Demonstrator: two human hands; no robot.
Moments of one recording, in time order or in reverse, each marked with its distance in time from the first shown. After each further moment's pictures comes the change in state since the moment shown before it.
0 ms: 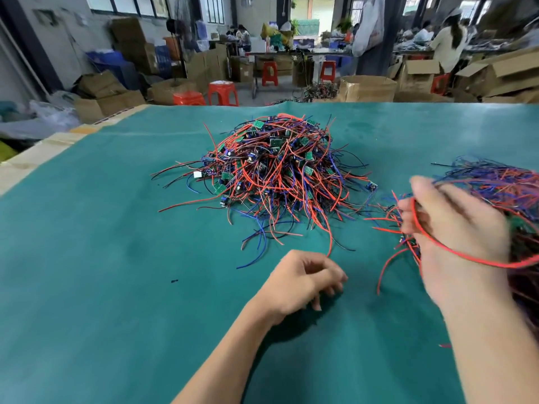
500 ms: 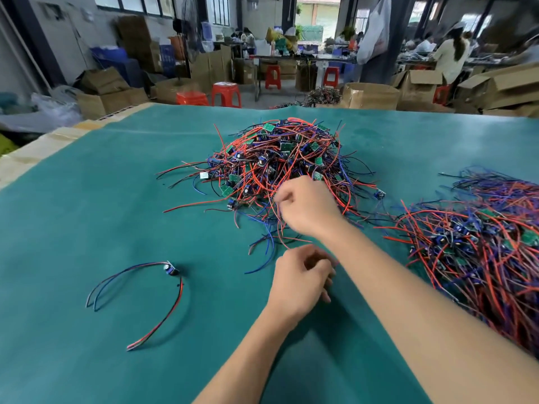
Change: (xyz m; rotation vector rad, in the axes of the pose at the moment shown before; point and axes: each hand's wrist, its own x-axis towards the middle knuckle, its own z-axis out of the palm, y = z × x) left_hand 0.014 -0.010 0.004 -0.035 0.385 0.070; right_hand 0.024 0.070 0.145 -1.212 -0.681 -0.157
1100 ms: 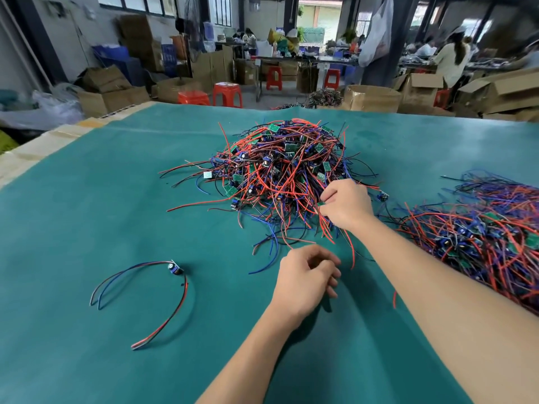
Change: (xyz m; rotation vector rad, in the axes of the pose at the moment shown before) left_hand 0.002 0.000 -0.002 -0.113 -0.029 -0.088; right_hand 0.033 0.077 -0.005 -0.018 0.138 0.215
